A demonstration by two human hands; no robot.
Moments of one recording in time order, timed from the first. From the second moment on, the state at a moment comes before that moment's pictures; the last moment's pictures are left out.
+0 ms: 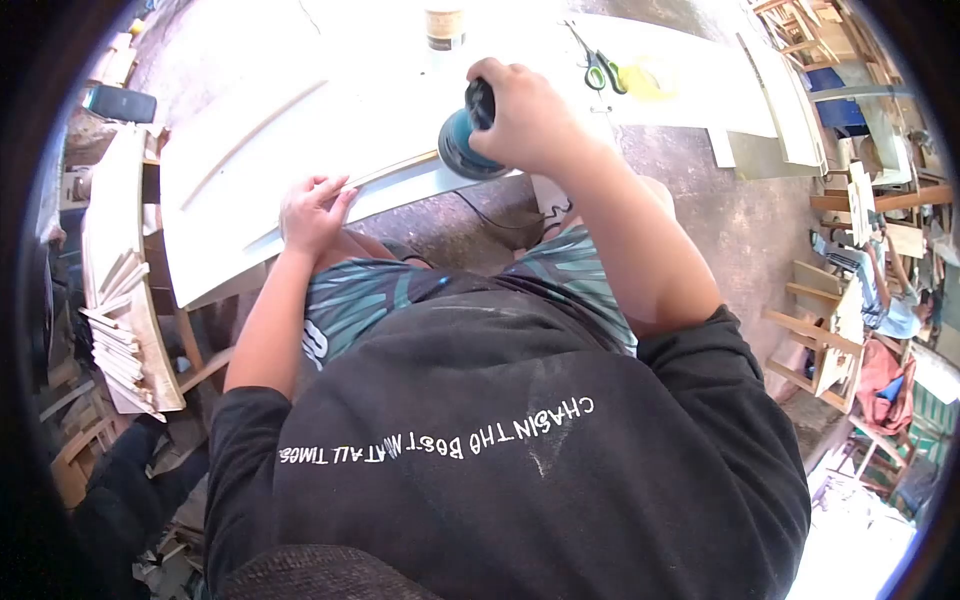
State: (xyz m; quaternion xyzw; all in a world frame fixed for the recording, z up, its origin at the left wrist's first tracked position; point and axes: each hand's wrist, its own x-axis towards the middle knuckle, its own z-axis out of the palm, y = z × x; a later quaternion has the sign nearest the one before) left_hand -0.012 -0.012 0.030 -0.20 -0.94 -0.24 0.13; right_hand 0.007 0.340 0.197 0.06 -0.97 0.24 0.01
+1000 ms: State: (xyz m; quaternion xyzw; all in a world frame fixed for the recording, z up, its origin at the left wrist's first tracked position) left_hand -0.003 0.002 0.030 -0.14 -0.95 -0.27 0.07; right_hand -0.021 0.366 0.194 0.13 -0.98 0.09 -0.08
